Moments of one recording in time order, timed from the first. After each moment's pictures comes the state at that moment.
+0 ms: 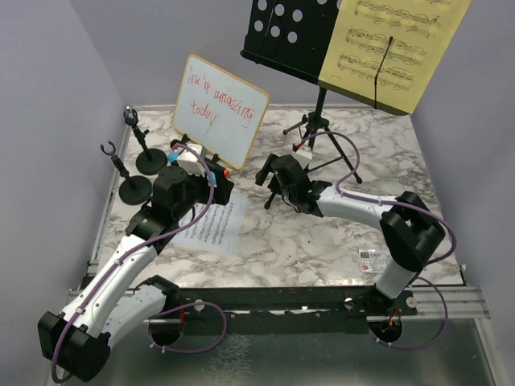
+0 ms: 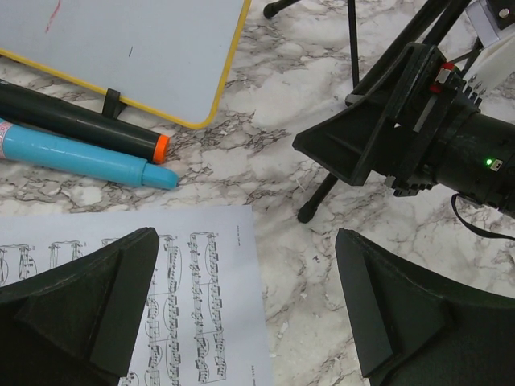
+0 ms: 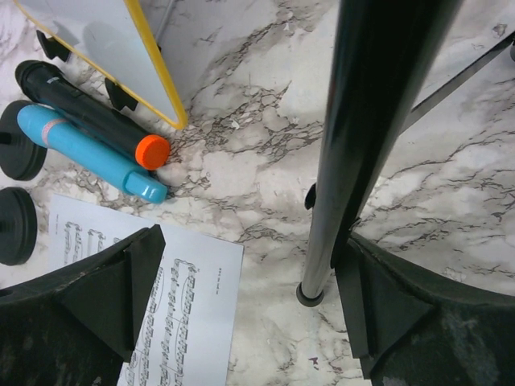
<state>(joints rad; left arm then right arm) -0.46 0.86 0.76 -0.23 0.02 -0.27 0.80 1.71 1.07 0.04 0.42 0.90</state>
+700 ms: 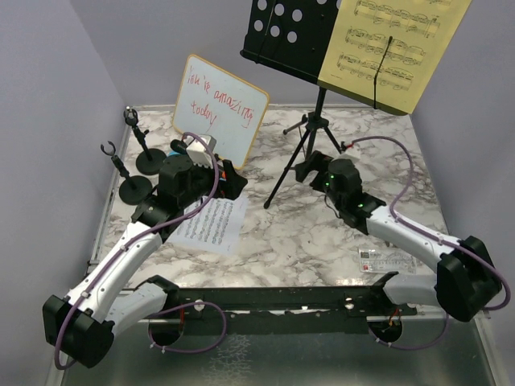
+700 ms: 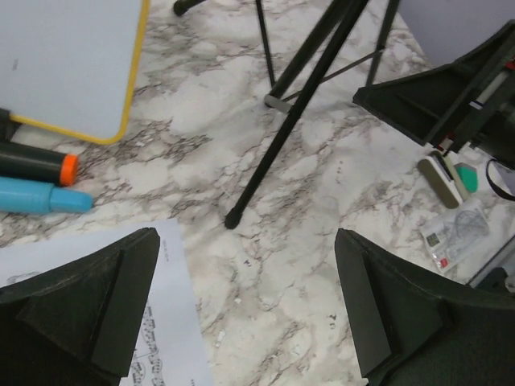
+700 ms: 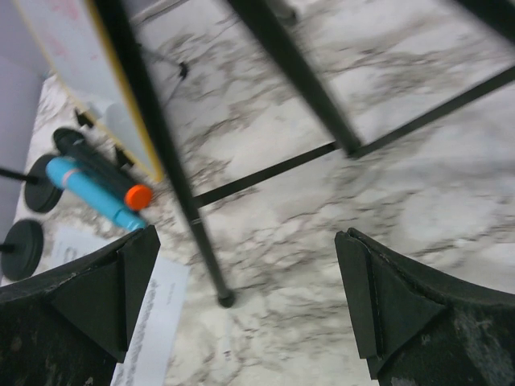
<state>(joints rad) -0.47 0.96 0.84 -0.21 0.19 -0.34 0.59 1.26 0.74 0.17 0.35 0.67</state>
